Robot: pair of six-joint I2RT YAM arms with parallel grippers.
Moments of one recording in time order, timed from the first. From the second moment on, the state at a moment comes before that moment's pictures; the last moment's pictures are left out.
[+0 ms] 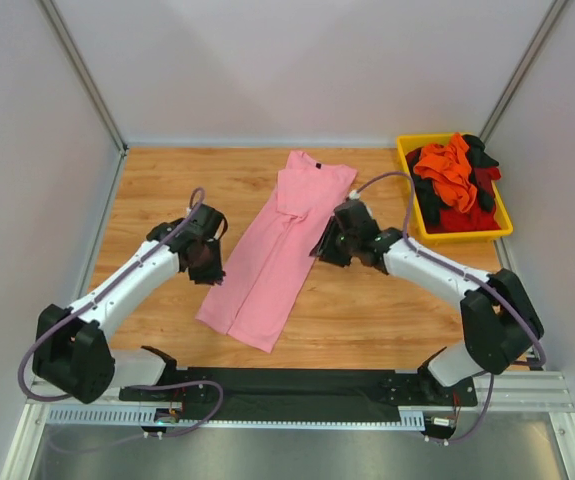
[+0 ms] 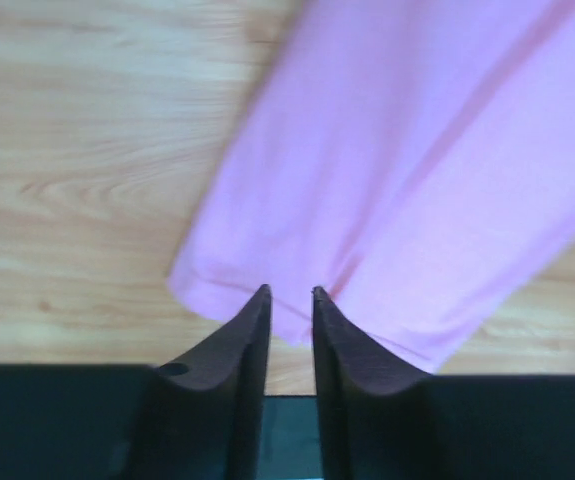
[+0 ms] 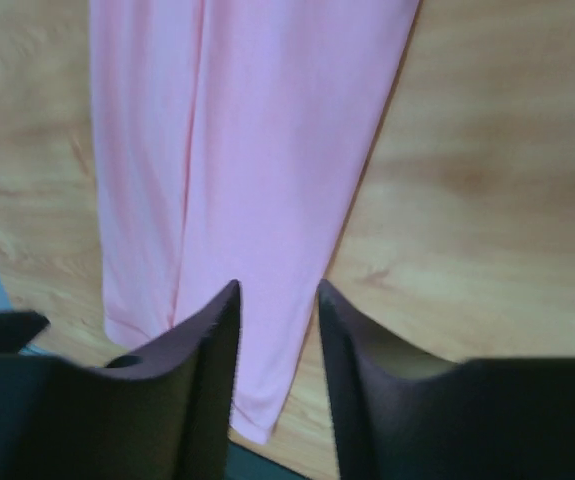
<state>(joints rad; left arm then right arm) -0.39 1.32 0.97 -0.93 -0.09 -0.56 0.68 1.50 0.96 -0.32 -0.01 0.97</state>
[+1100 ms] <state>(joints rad) -1.03 1.64 0.93 -0.70 0.00 -0.71 0.13 2.51 1.96 -0.14 -0.46 0.74</state>
